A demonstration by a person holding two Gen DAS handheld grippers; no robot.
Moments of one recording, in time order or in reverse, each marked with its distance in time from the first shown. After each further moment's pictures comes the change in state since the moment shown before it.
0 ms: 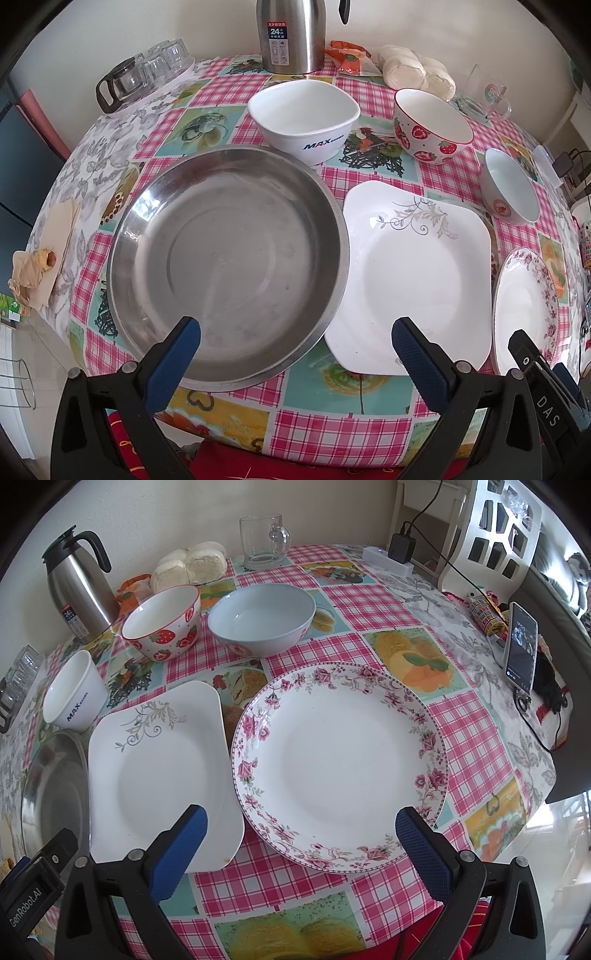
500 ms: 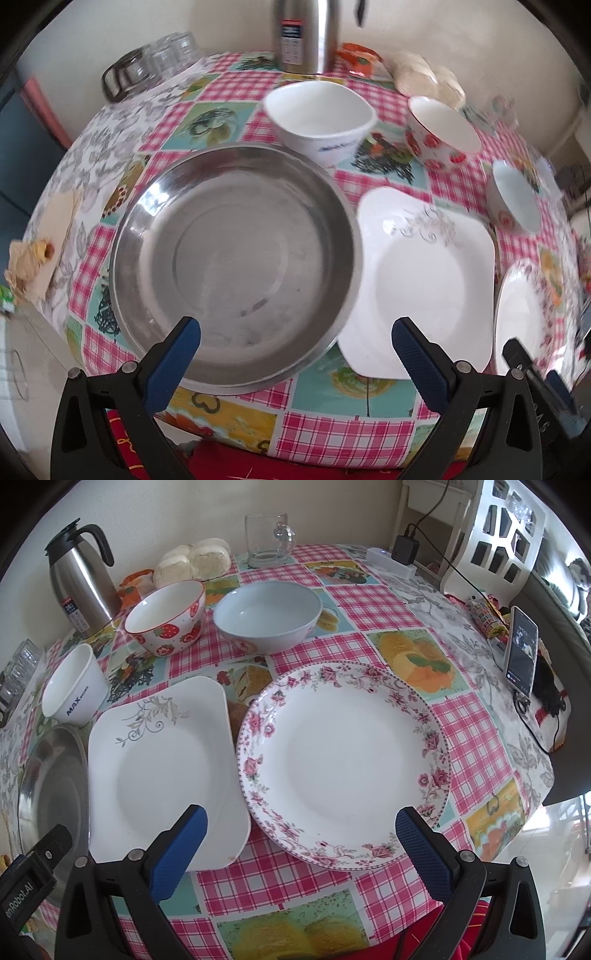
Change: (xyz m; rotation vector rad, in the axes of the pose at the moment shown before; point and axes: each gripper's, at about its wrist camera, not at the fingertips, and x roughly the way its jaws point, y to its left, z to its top) left arm 0.002 0.024 0.003 -0.073 0.001 -0.032; right arm -0.001 0.012 -0.004 -0.034 -0.007 0.000
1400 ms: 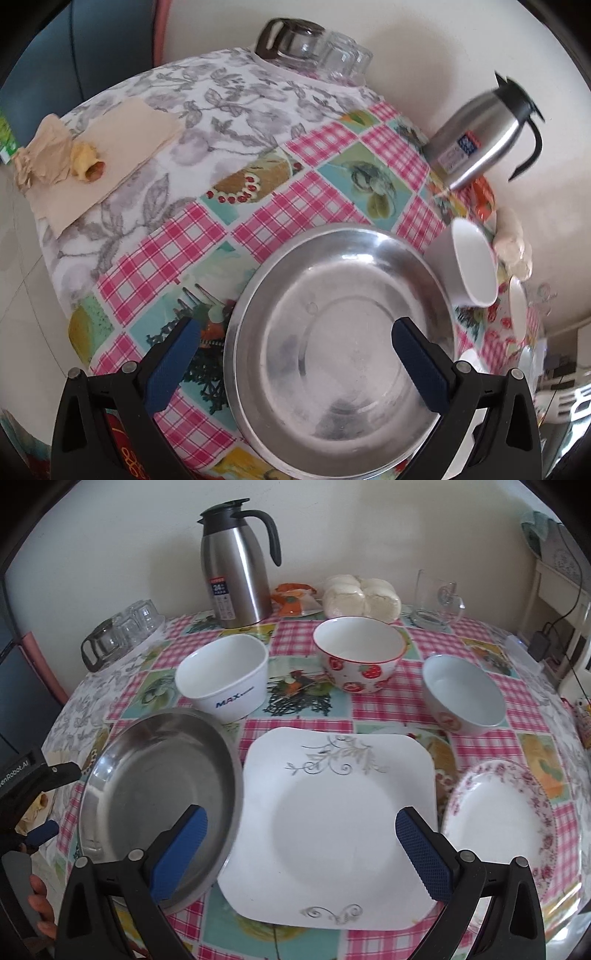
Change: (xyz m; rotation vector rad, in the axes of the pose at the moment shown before) left arm 0.026 0.166 0.025 -0.510 -0.101 -0.085; right arm -0.009 0.121 0.001 -0.310 -0.176 0.292
